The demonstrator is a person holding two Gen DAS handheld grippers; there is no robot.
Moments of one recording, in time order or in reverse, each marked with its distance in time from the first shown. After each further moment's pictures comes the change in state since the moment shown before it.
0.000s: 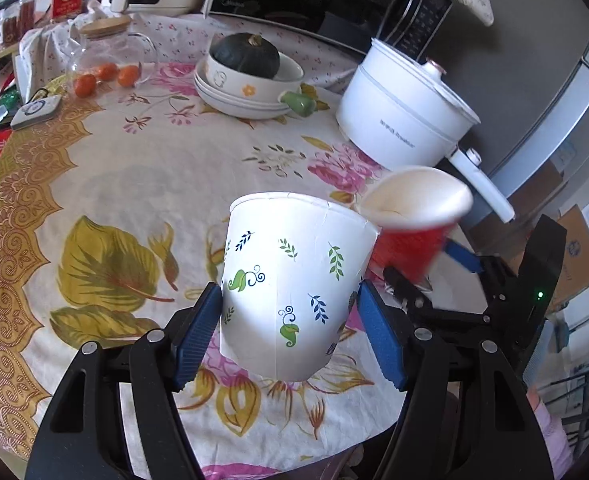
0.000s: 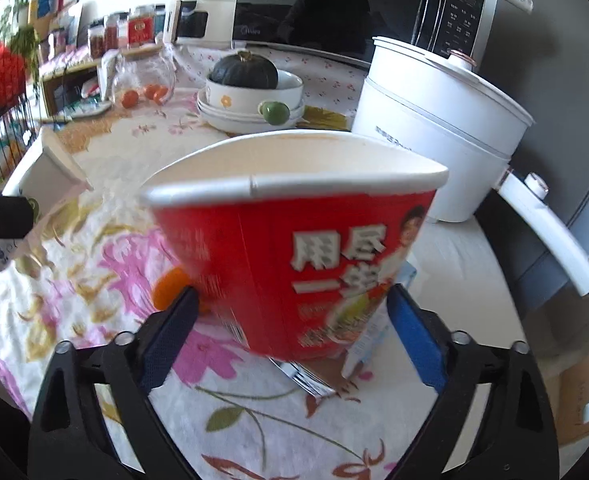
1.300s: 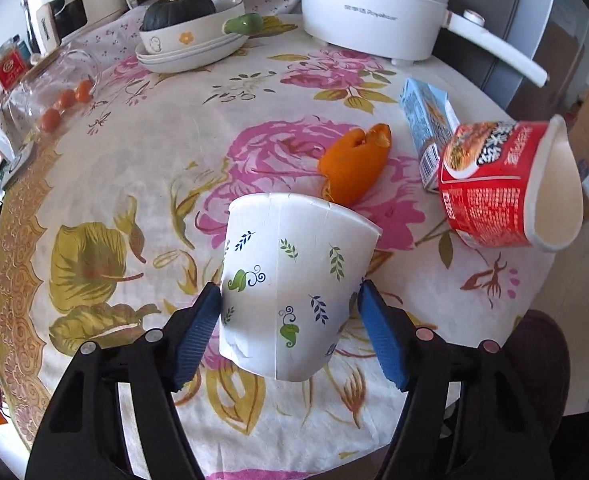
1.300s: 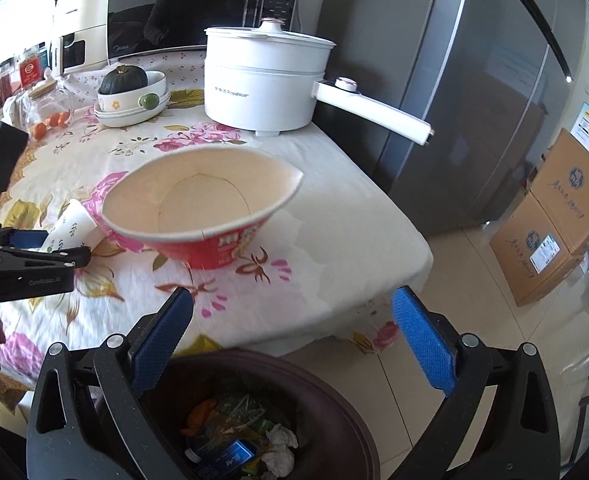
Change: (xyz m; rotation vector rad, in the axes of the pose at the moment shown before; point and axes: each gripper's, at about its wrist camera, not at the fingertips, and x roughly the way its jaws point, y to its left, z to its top) left arm 0.067 -0.046 -0.045 0.327 0.170 0.221; right arm -0.123 -0.011 -0.084 0.320 0.096 -0.382
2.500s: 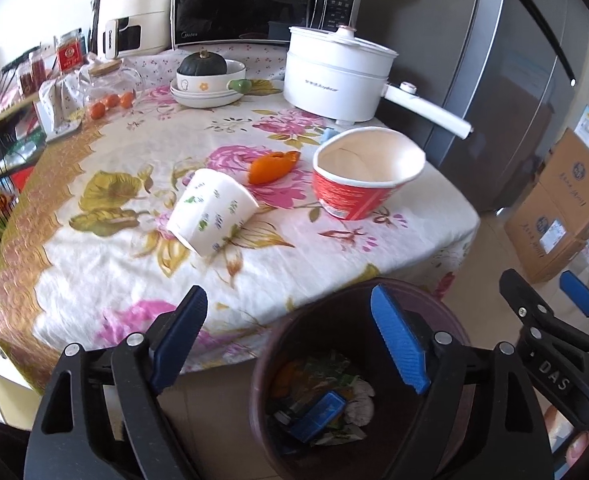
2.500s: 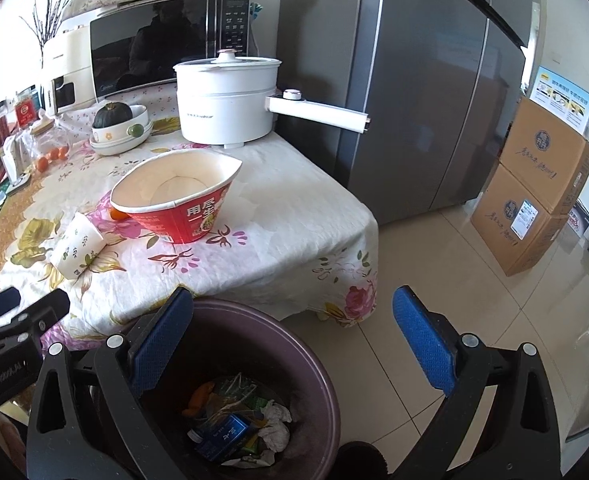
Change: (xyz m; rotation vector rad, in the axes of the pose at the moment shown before) left arm -0.127 -0.074 -0.100 -0.151 -0.245 -0.040; right arm -0.070 -0.053 -0.051 0.123 -0.057 -0.010
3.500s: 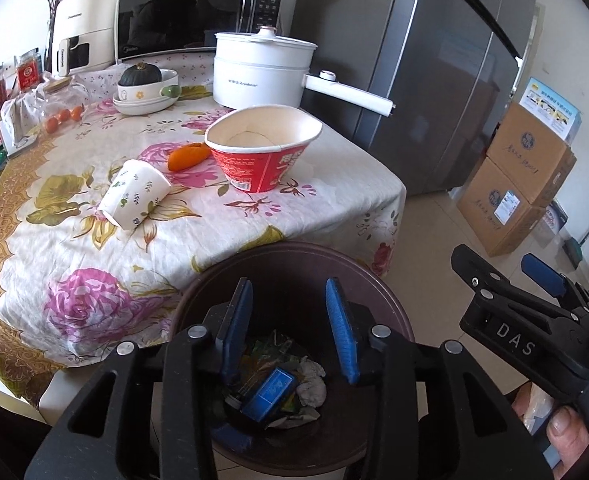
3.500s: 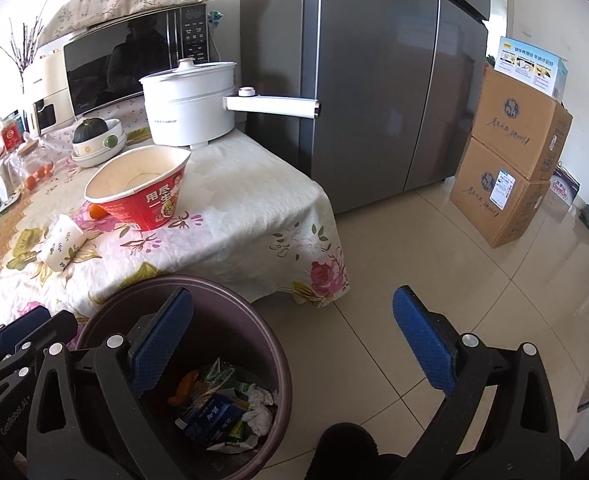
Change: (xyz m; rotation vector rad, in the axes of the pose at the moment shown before) left arm -0.031 -0.064 -0.049 0.077 -0.036 -0.157; right arm -0.022 -0.059 -0.035 0.096 -0.013 -0.023
